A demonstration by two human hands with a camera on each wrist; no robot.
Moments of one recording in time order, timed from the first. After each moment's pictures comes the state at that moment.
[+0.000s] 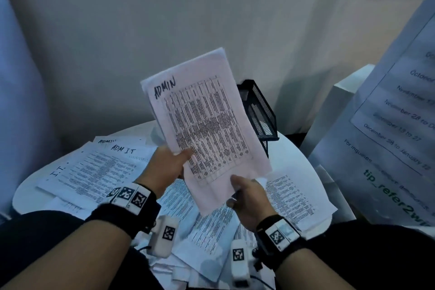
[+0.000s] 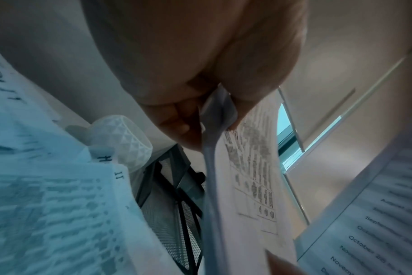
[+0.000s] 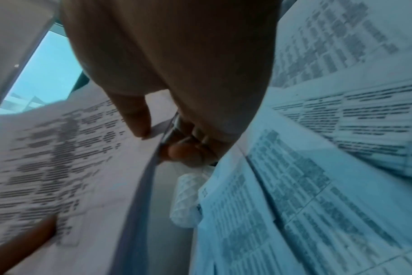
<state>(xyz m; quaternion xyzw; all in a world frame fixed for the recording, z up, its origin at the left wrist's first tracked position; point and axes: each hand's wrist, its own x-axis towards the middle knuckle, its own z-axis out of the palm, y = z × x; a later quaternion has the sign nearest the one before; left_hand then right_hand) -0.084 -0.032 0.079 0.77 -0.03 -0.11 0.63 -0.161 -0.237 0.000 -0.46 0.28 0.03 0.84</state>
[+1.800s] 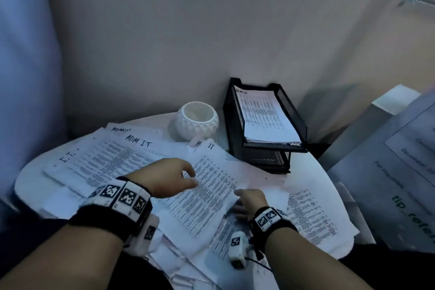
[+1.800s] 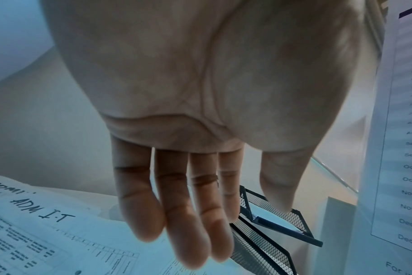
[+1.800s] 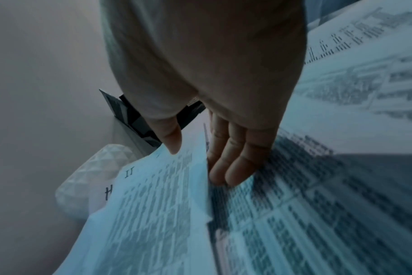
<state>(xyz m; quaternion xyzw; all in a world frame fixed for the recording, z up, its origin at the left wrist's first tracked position) -0.036 0.056 0.059 0.93 -0.18 -0.25 0.21 -0.075 -0.212 -0.086 -0.63 0.42 0.10 0.64</state>
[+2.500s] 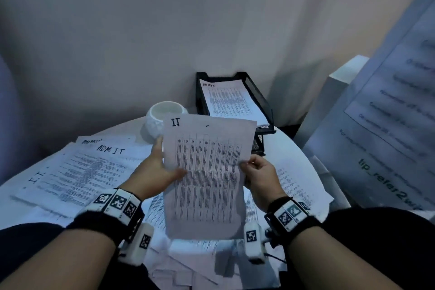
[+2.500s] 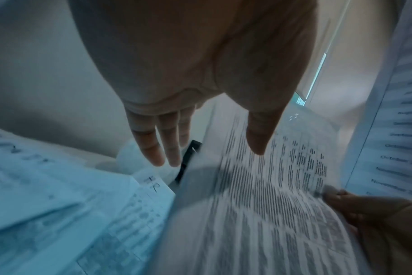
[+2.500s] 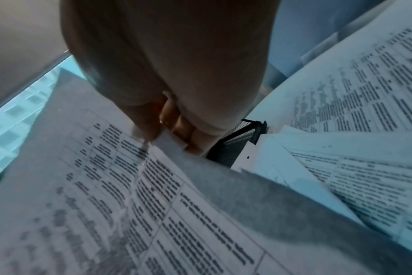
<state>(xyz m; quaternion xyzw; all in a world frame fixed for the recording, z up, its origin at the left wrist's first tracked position) -0.058 -0.001 0.046 0.87 -0.10 -0.15 0.47 -0.135 -0.268 -0.005 -0.59 0.20 -0.09 0.77</state>
